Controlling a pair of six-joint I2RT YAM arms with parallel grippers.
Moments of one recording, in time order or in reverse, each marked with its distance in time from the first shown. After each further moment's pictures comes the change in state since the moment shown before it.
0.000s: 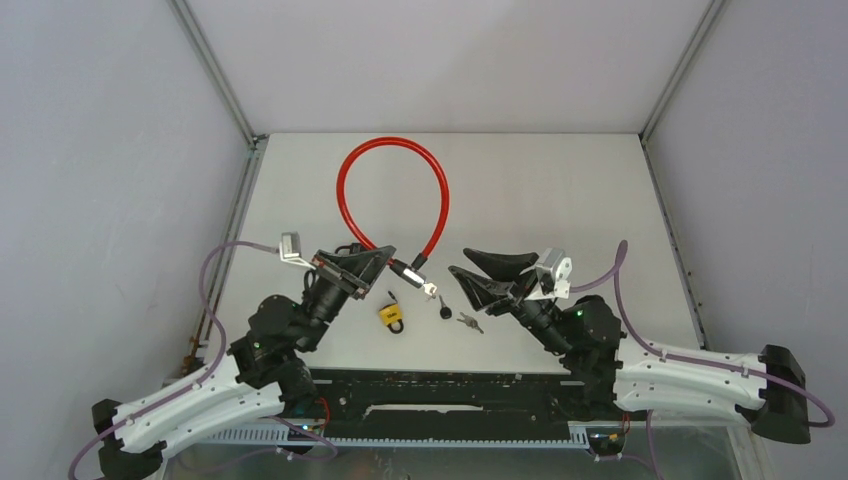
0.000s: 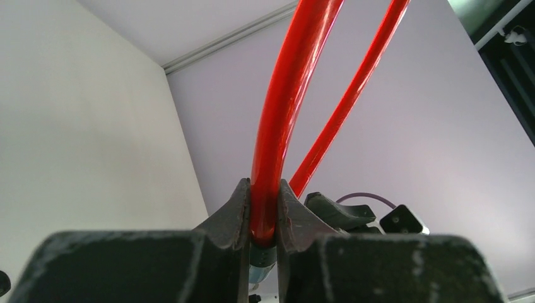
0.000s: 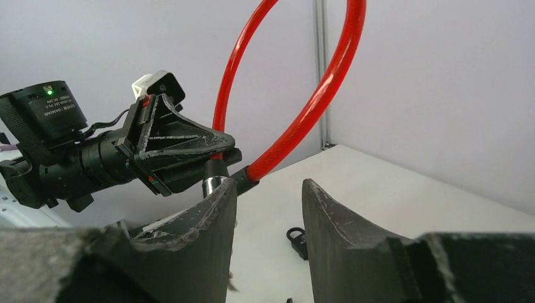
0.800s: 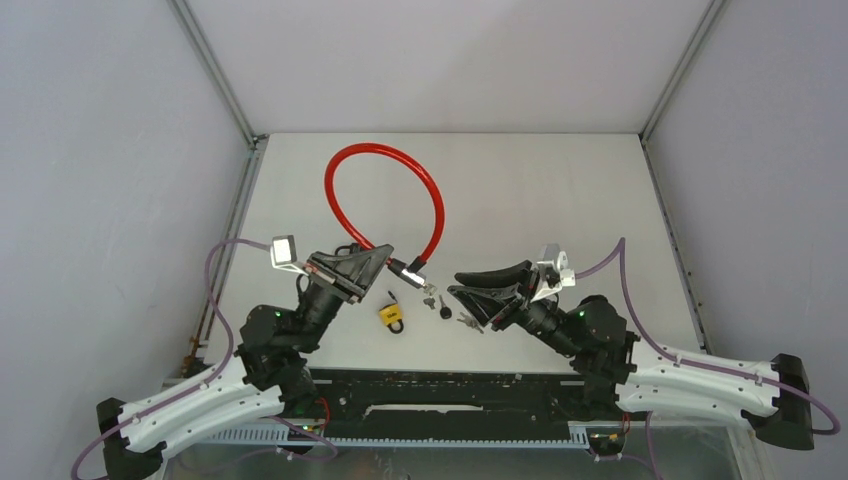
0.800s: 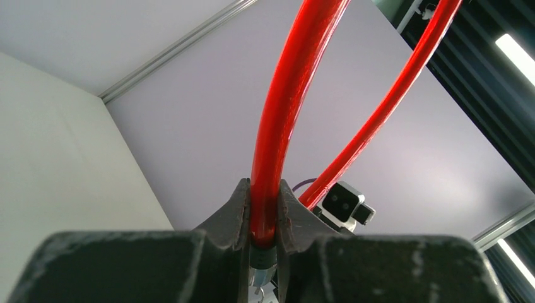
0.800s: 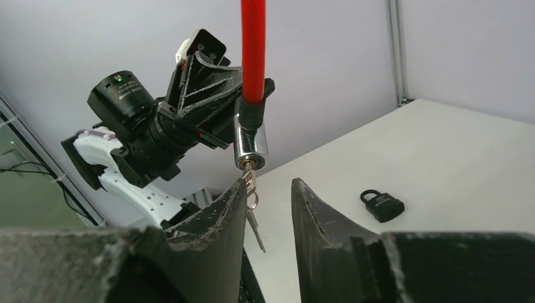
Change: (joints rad) left arm 0.000 -0.009 -0.079 0.312 0.108 0.137; right arm -0.005 -0.110 0.002 -0.216 -0.138 0.246
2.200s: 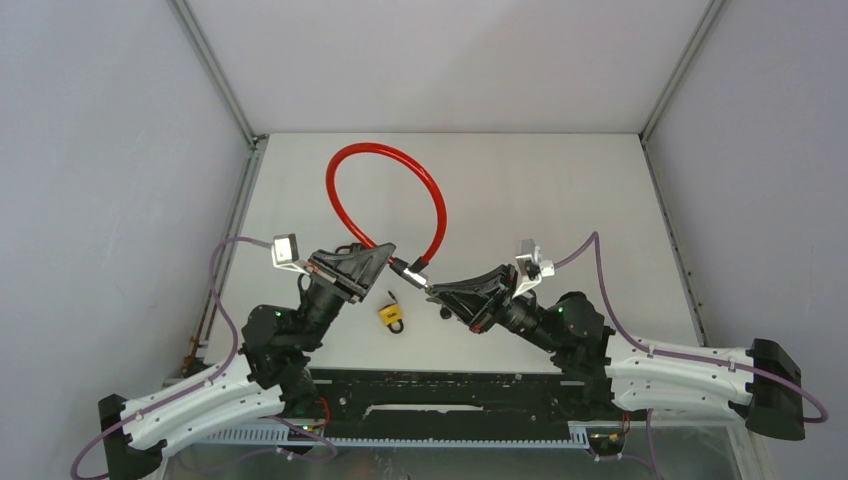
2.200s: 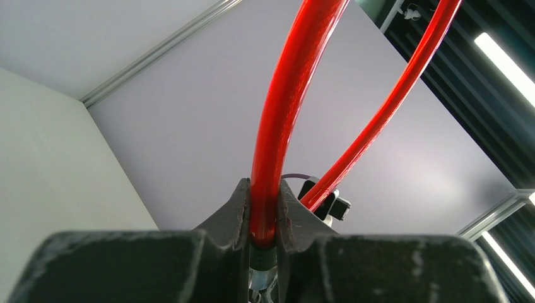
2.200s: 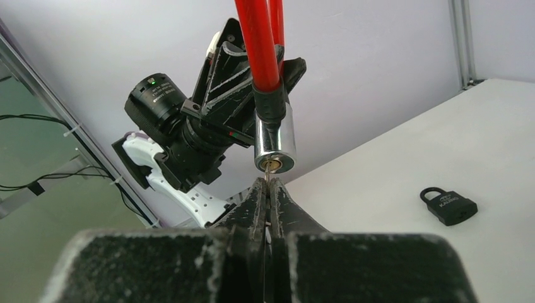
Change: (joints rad) left arm 0.000 0.034 -0.006 0.084 0.026 -0.002; right arm -0.008 0.170 0.000 0.185 -0.089 0.193
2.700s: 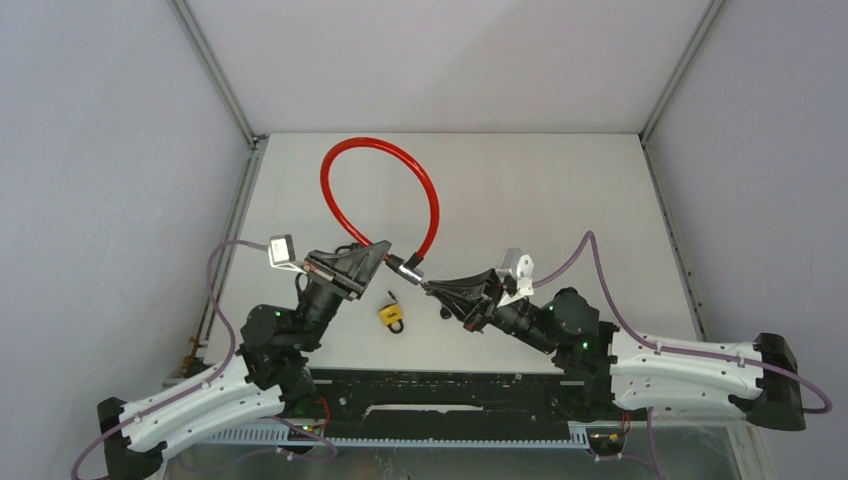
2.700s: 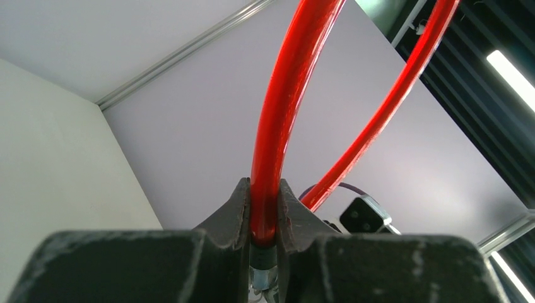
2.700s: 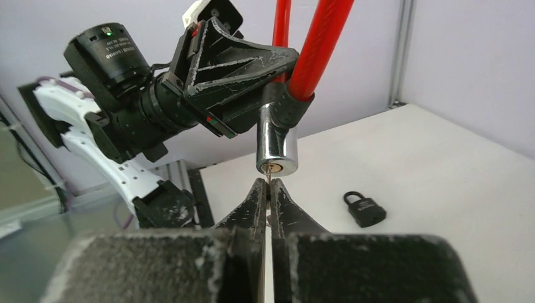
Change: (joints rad) left arm 0.002 -0.019 0.000 -0.047 -0.042 -0.018; right arm 0.050 0.006 0.104 -0.181 0.049 -0.308
